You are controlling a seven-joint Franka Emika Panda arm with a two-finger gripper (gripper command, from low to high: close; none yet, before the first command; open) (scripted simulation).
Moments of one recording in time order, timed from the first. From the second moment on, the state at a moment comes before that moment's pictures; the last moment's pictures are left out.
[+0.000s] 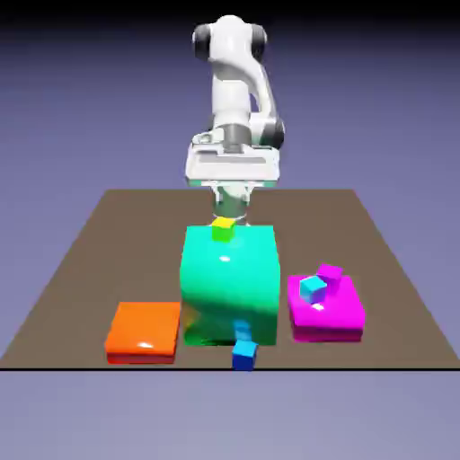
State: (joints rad) arm 0.01 -0.53 0.00 -2.77 0.01 3.00 0.75
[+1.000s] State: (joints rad) arm 0.03 0.56 -0.01 -1.84 0.14 2.01 0.96
